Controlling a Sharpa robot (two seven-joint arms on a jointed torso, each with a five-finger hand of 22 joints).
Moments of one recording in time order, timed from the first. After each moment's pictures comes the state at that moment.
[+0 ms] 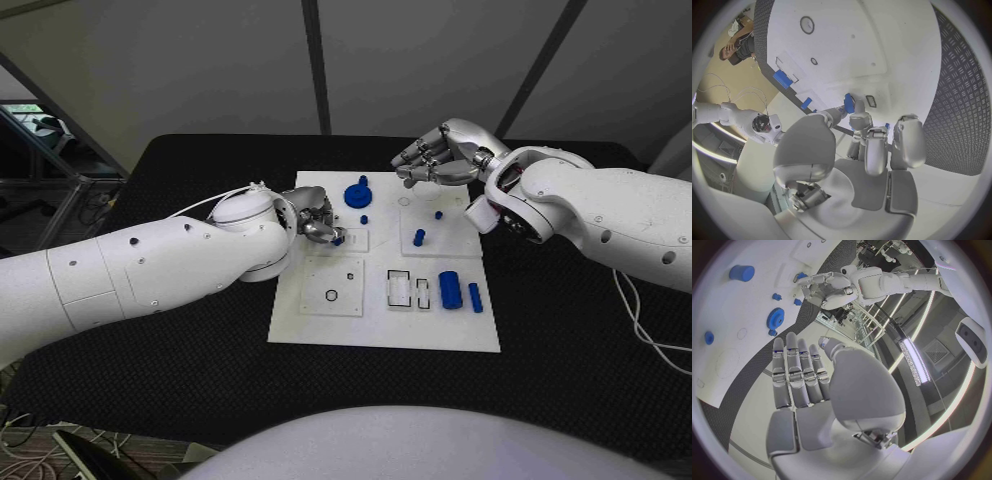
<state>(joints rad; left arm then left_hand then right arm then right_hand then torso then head) 1.16 -0.67 -0.04 1.49 -1.34 -0.16 -0.53 1.10 -0.14 0.64 0.11 0.12 0.90 0.03 0.78 0.53 1.29 -0.04 1.11 0.87 1.47 -0.09 1.57 1.31 0.05 1.42 0.03 1.35 1.31 1.21 -0.76 0.04 1.41 -0.80 -0.21 0.13 1.40 -0.11 0.35 0.15 0.29 0.99 0.20 0.09 0.07 1.13 0.14 0.14 0.06 1.21 0.09 0.07 0.32 0.17 0.92 0.22 0.26 0.08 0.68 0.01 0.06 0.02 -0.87</state>
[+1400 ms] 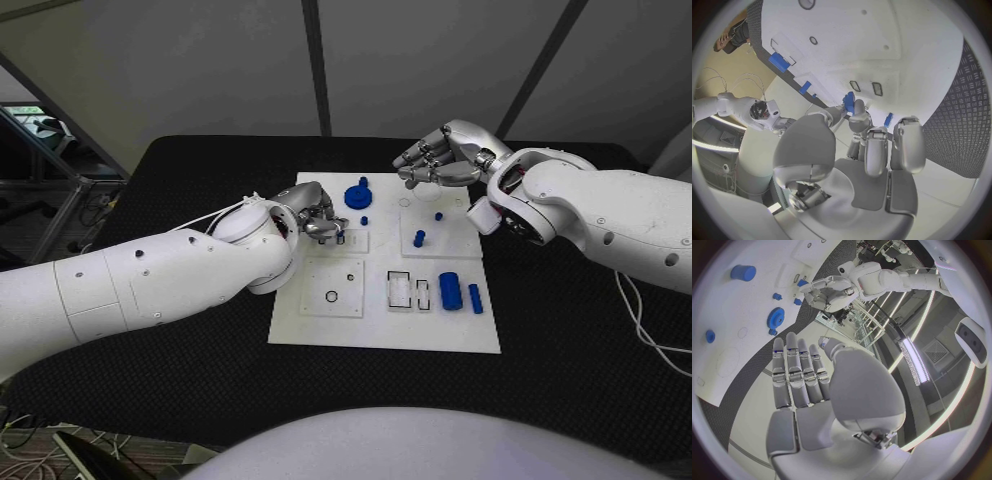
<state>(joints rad) 1.13 -0.67 -0.04 1.51 -1.34 -0.39 -0.53 1.11 -0.15 0.64 0.11 0.14 0.92 0.02 0.78 0.53 1.31 -0.04 1.13 0.90 1.47 -0.09 1.57 1.31 0.05 1.45 0.02 1.39 1.31 1.21 -0.76 0.04 1.41 -0.80 -0.21 0.14 1.40 -0.11 0.35 0.15 0.30 0.99 0.20 0.09 0.07 1.13 0.14 0.14 0.06 1.21 0.09 0.07 0.32 0.17 0.92 0.22 0.25 0.08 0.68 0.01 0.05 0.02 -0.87</state>
